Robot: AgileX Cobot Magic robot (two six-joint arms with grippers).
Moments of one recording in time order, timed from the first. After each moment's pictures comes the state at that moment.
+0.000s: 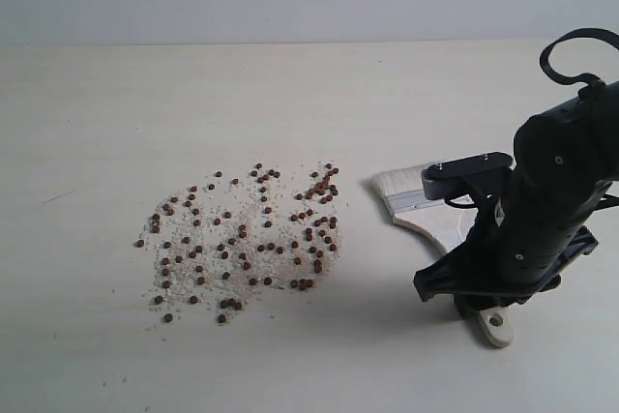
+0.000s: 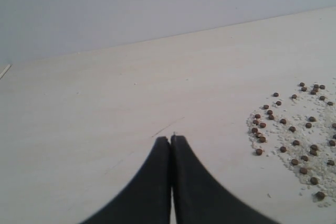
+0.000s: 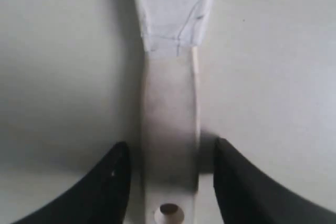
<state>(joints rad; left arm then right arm) -0.07 0.01 0.00 -0.19 0.33 0.29 0.47 1.74 -0.71 -0.03 0.57 0.24</state>
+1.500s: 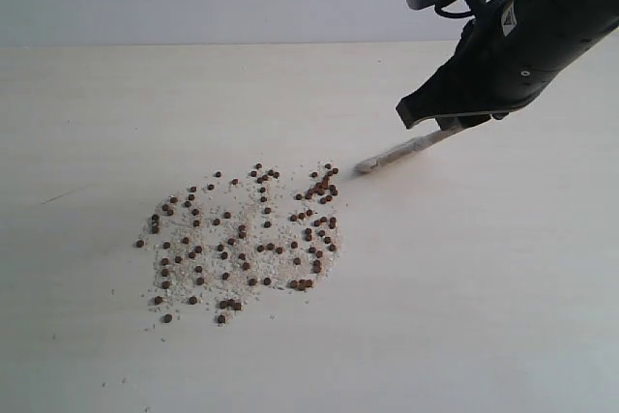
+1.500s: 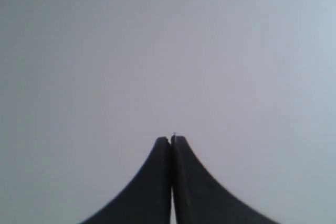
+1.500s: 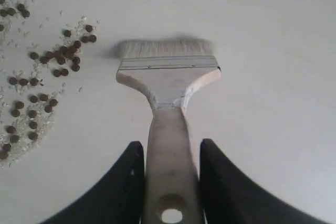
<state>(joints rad) -0.08 0.20 0.00 0.13 -0.58 -0.40 0.47 1.55 -1.07 -0.18 0.72 0.14</state>
